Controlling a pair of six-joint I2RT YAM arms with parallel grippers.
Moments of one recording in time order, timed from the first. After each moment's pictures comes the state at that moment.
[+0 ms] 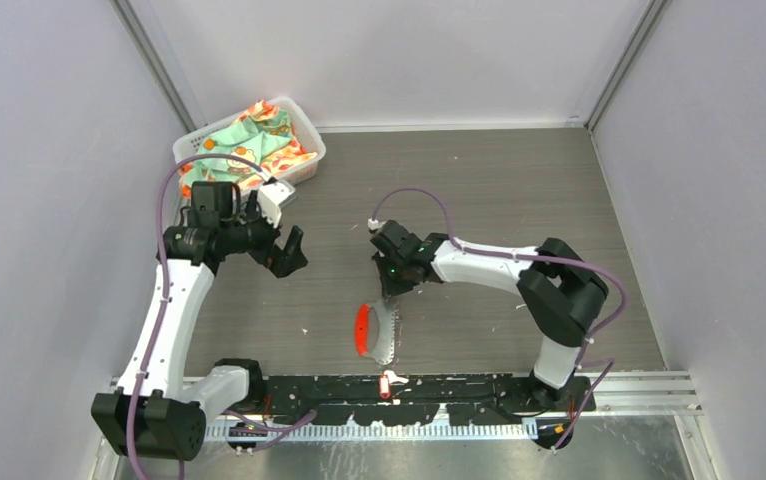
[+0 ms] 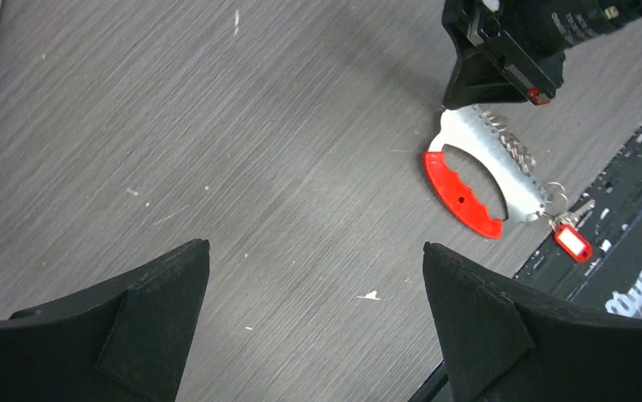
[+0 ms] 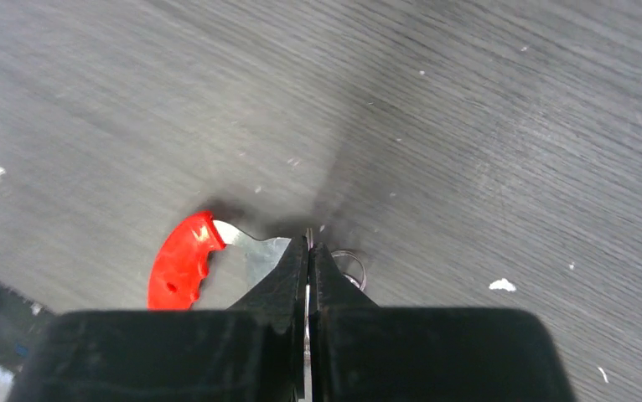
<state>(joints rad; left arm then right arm) -0.07 1.07 1.10 -0.90 0.58 0.47 0.91 1.80 1.14 -0.41 0.00 0.54</state>
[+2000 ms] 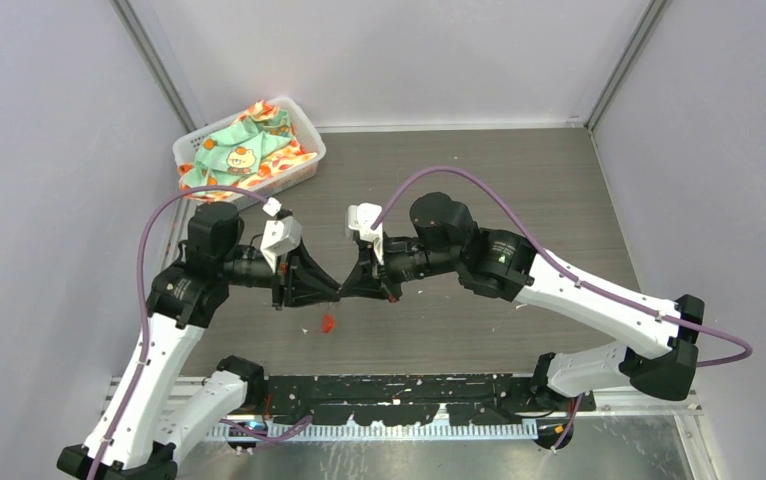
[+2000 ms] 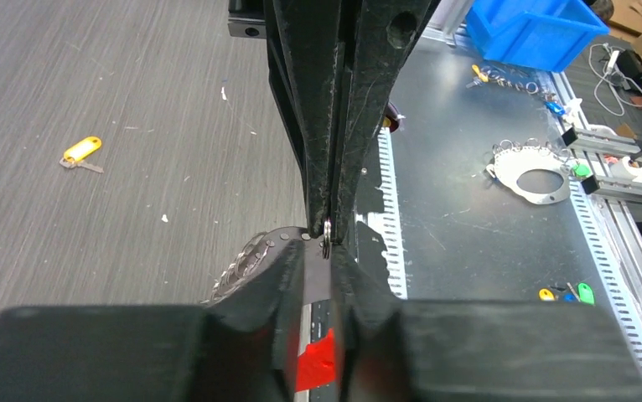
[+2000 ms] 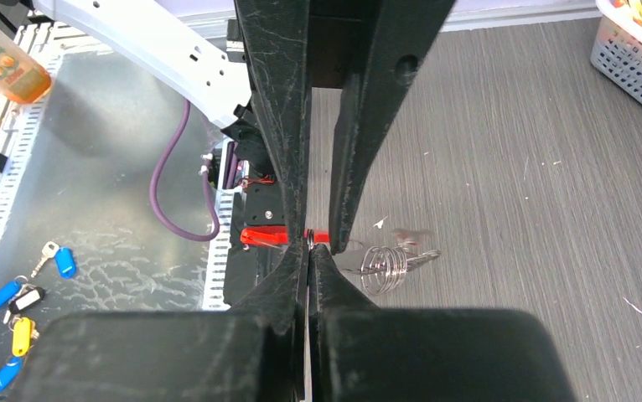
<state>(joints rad) -0.34 0.80 1.05 -0.72 1.22 0.24 1.10 1.30 1.37 -0.39 -0.50 -0.05</state>
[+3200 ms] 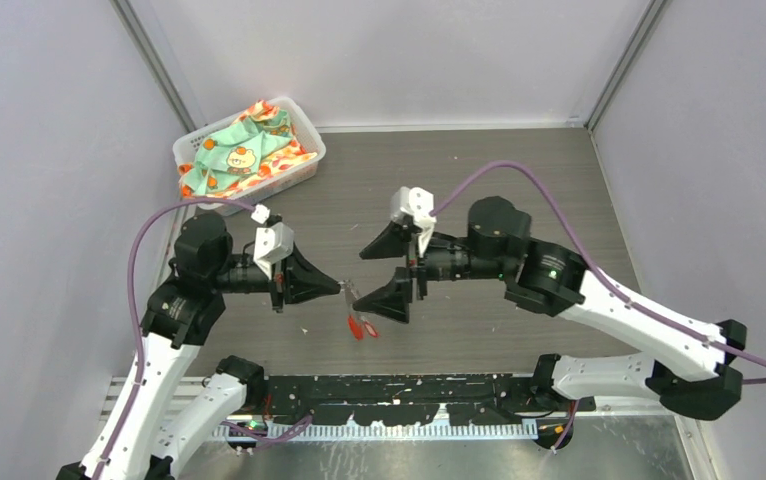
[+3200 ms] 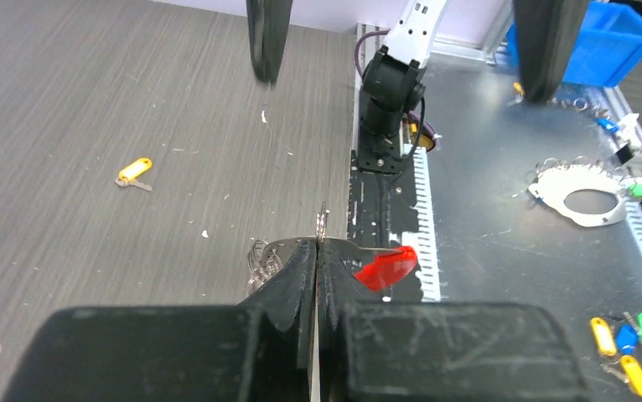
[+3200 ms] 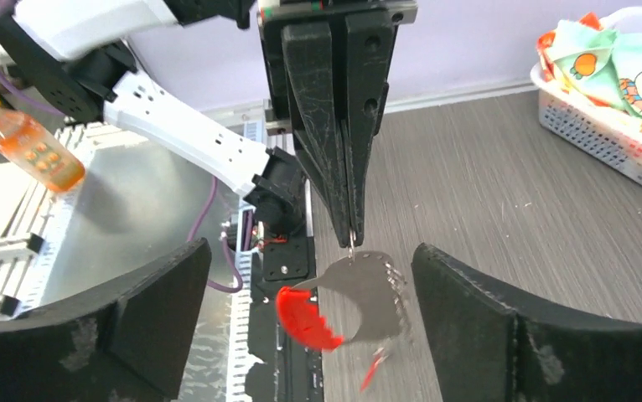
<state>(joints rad) -0.35 0.70 0.98 -0.55 1.13 0.11 1.10 1.15 1.31 -0.28 -0.43 0.11</state>
